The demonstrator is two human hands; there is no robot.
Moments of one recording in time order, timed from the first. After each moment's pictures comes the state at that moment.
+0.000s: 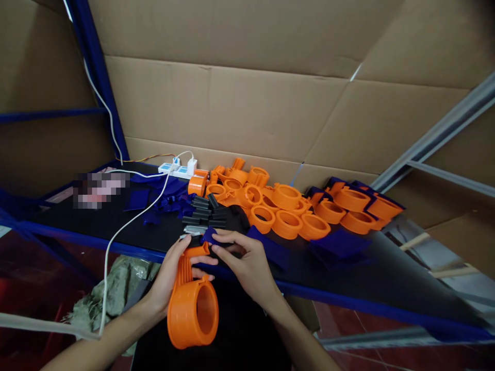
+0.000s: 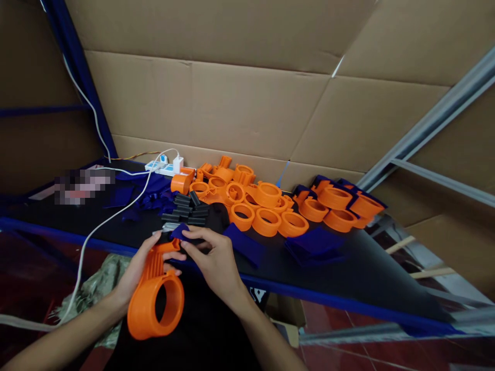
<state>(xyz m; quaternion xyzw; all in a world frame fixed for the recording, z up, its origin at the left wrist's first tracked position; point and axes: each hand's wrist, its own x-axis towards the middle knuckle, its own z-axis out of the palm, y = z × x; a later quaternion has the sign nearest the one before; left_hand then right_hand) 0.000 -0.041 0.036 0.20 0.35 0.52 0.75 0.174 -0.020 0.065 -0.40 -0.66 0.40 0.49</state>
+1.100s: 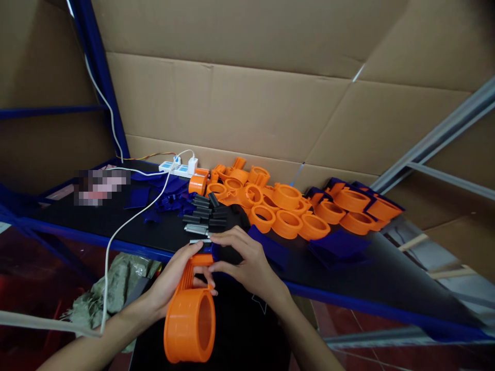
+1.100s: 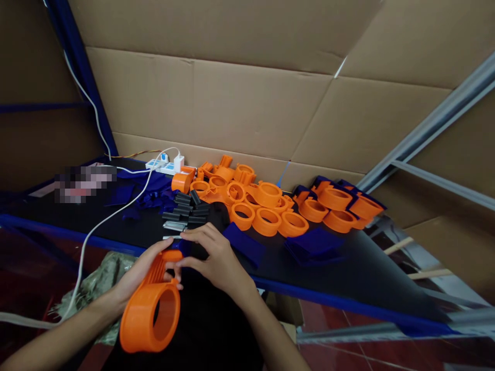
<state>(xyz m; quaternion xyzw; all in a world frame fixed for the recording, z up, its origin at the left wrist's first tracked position) 0.002 -0.045 0.038 0.23 0.36 0.46 0.78 0.193 -0.005 0.062 -0.26 -0.84 0.20 0.43</state>
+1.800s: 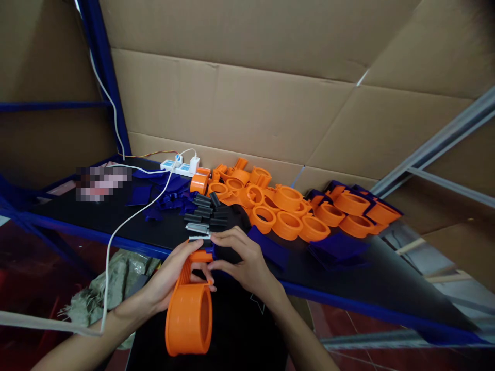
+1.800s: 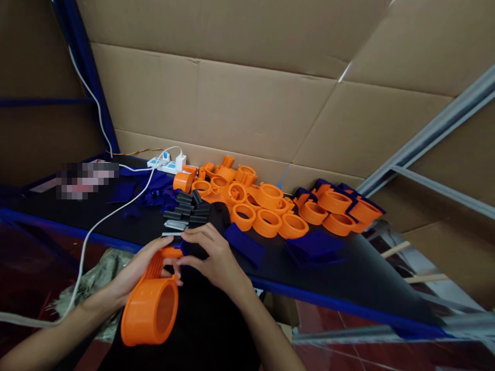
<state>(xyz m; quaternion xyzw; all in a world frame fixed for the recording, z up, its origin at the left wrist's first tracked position) -0.003 -0.045 0.046 0.24 0.36 0.47 0.77 0.189 -0.002 0.054 -0.25 -0.84 0.20 0.44</state>
